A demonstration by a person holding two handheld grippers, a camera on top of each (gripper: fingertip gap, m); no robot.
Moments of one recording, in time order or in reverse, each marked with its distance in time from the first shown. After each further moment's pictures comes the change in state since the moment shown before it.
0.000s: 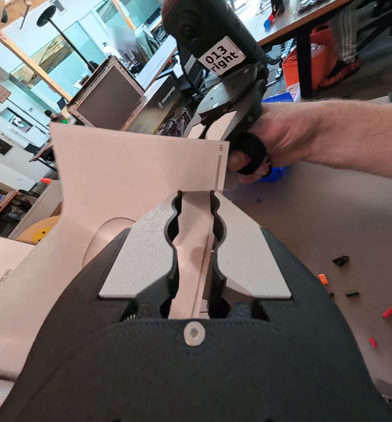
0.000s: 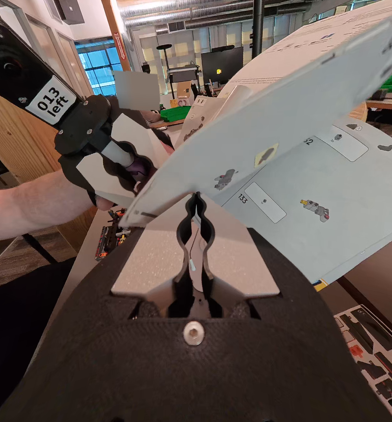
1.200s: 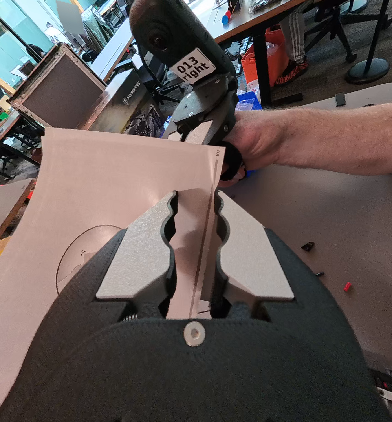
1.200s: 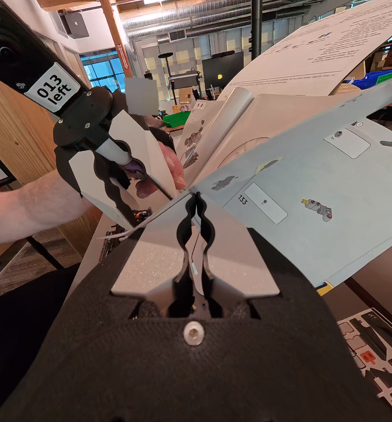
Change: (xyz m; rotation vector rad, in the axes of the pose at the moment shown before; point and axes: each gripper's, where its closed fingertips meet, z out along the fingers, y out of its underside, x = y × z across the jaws) left arm 0.012 -0.005 0.001 -0.028 0.174 -0.023; right arm 0.003 -0.001 0.002 0.022 -0.010 0.034
